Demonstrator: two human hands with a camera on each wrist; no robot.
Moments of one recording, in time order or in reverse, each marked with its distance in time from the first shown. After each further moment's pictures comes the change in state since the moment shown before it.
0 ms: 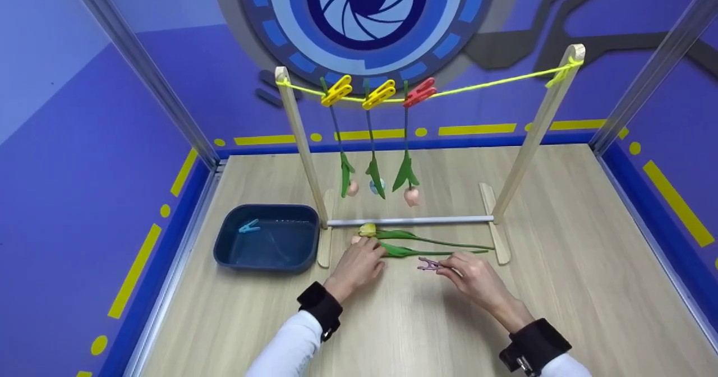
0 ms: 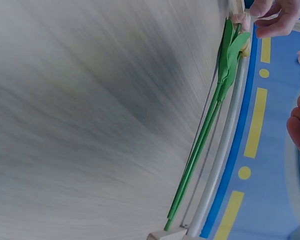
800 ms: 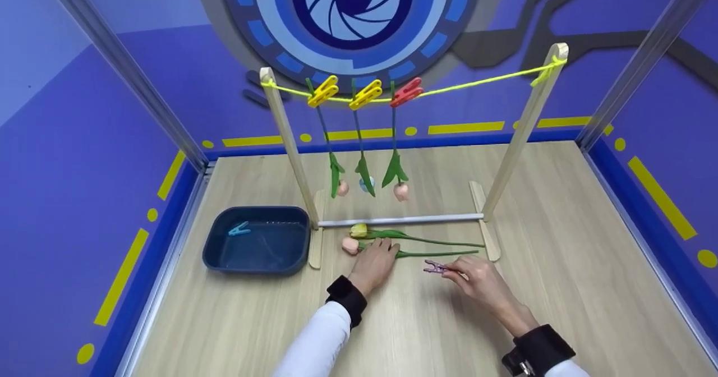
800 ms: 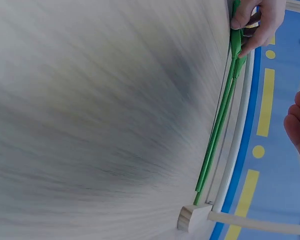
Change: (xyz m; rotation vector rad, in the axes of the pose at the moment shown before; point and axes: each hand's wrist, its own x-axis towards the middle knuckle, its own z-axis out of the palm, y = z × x) left_hand 0.034 0.035 0.044 0.200 -0.124 -0.029; right_hand -0.025 0.011 -0.011 0.013 0.033 0.038
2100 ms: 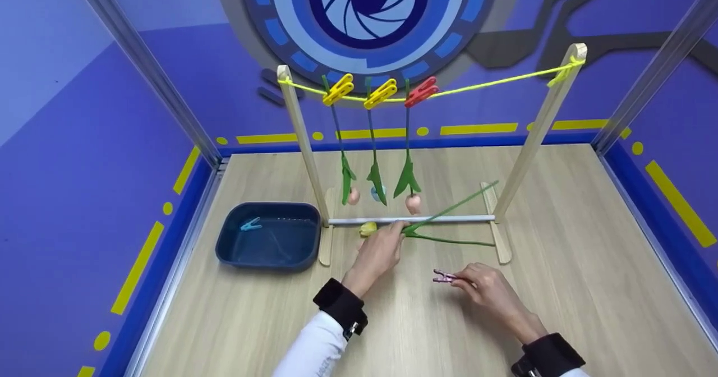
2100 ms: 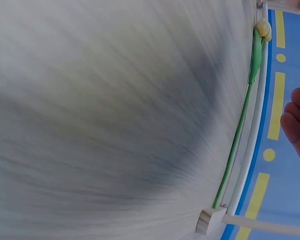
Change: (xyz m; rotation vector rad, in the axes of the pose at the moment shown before) left_hand -0.007 -0.013 -0.081 -0.488 0.250 -0.084; right_hand -0.014 -0.001 0.006 -0.024 -0.080 0.067
